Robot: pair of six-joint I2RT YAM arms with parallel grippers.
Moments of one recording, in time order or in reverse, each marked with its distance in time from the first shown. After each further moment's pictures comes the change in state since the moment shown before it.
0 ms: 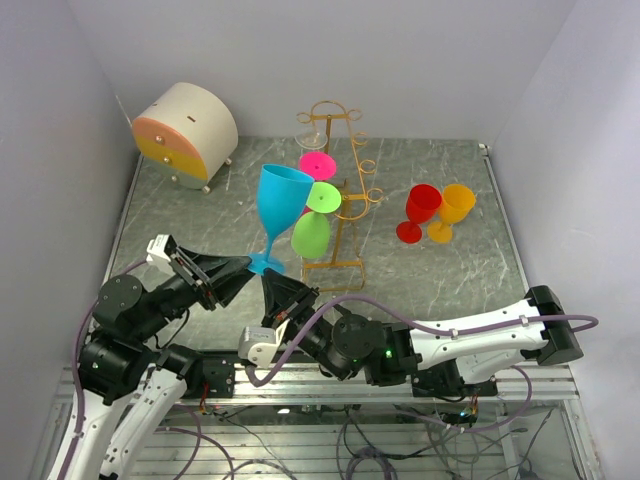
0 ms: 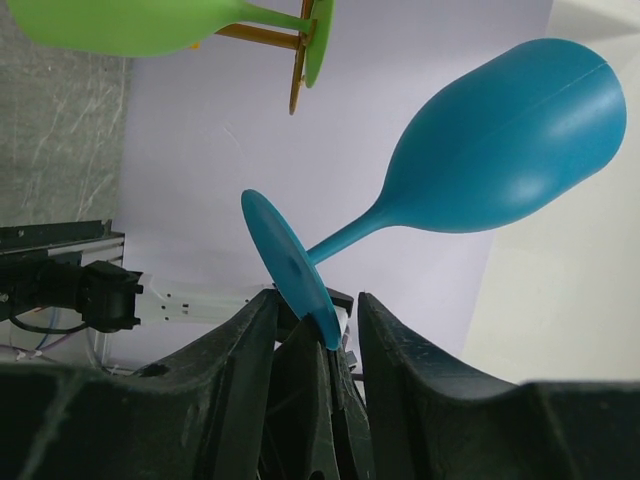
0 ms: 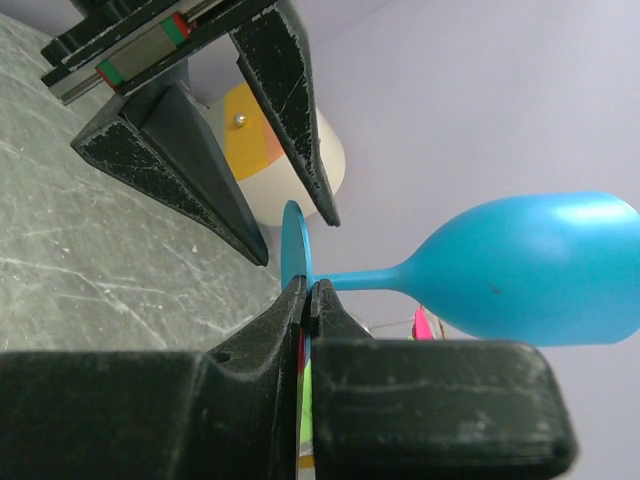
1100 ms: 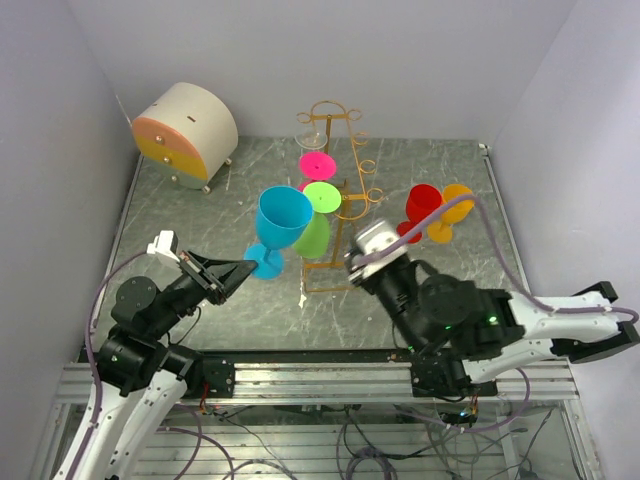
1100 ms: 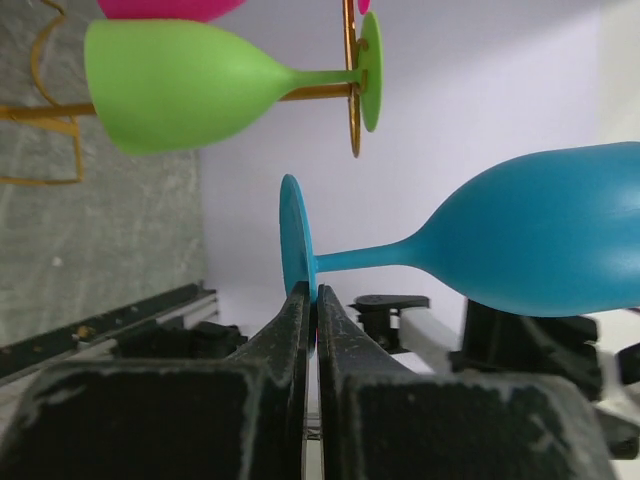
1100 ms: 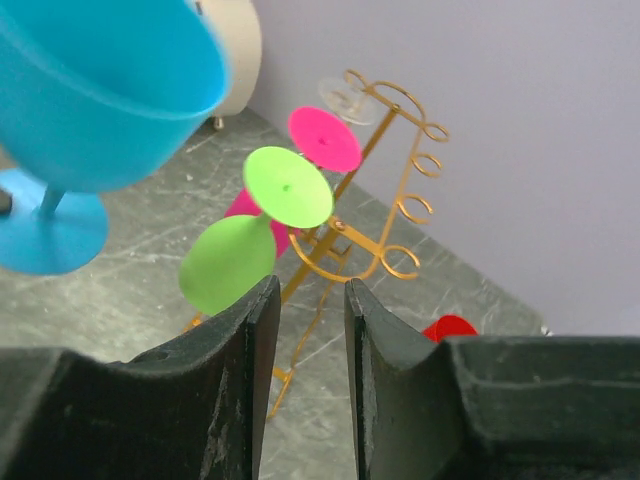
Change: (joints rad) left arm 0.000 -0.053 -0.189 0.171 -0.066 0.233; right arm 0.002 -0.249 0.218 -0.581 0.420 0.674
